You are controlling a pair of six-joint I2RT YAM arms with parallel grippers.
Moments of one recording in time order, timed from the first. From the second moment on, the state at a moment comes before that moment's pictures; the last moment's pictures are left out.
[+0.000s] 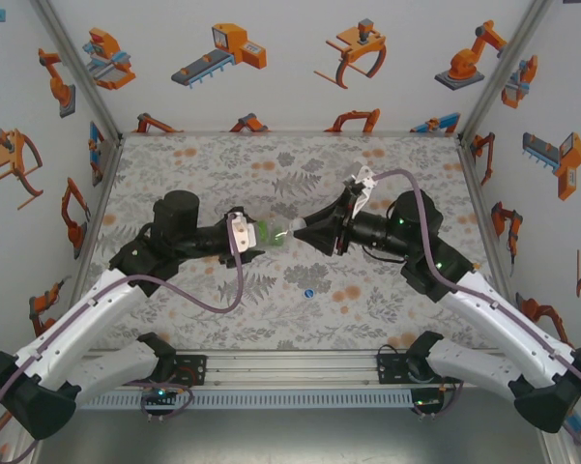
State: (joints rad) left arm -0.68 0.97 0.93 -0.38 0.54 0.71; right arm 0.75 0.95 0.97 -0.04 -0.48 0.27
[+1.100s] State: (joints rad) left arm -0.68 0.98 0.93 -0.37 0.41 0.68; right arm 0.75 1.00 1.00 -0.09 -0.29 0.83
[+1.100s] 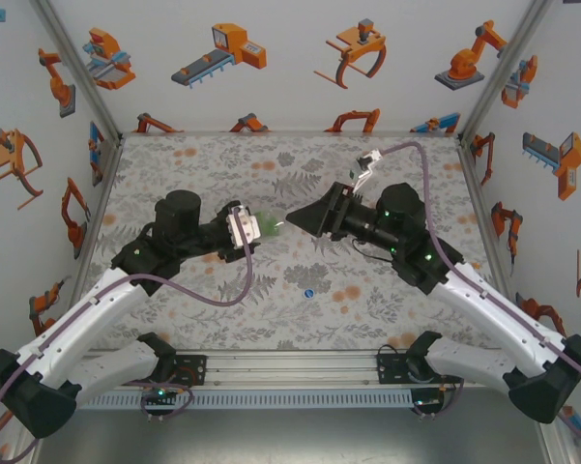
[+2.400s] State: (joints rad) left arm -0.68 1.03 0.97 -0.46 0.73 0.72; right arm 0.75 0.91 1.01 -0.21 -0.75 -0.49
